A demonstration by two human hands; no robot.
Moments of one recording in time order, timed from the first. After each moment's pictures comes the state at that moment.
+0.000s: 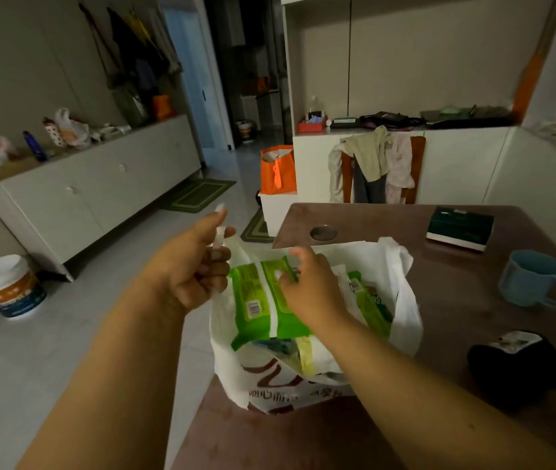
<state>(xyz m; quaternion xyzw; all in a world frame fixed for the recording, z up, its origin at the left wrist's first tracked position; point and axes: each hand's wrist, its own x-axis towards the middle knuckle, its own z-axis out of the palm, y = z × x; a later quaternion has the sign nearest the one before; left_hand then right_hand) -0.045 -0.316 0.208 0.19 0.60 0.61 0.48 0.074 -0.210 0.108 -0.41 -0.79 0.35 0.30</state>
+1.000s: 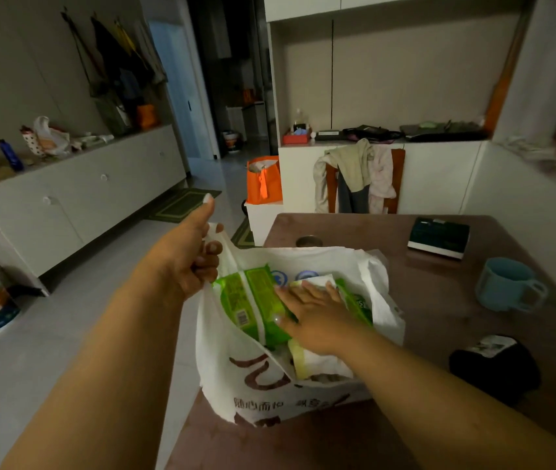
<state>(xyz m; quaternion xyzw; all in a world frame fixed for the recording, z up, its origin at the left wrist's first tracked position) -0.046 -0.293 0.224 0.17 0.64 0.61 0.43 0.103 -0.183 0.088 -0.30 -0.94 0.13 -0.03</state>
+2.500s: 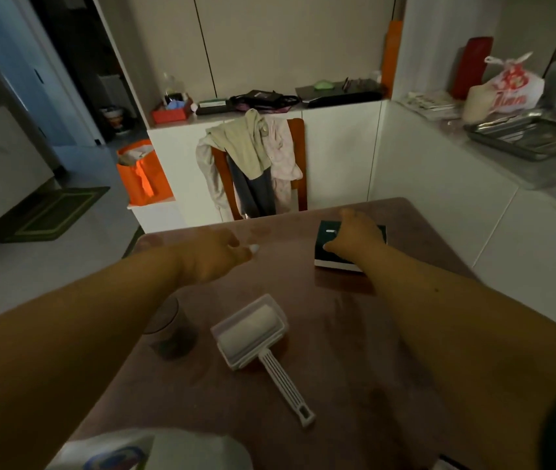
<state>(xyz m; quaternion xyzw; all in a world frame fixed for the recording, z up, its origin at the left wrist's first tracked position) 0.021 0.123 0.128 0.62 0.75 0.02 0.21 0.229 0.244 0.051 -0.62 -0.73 0.22 0.18</state>
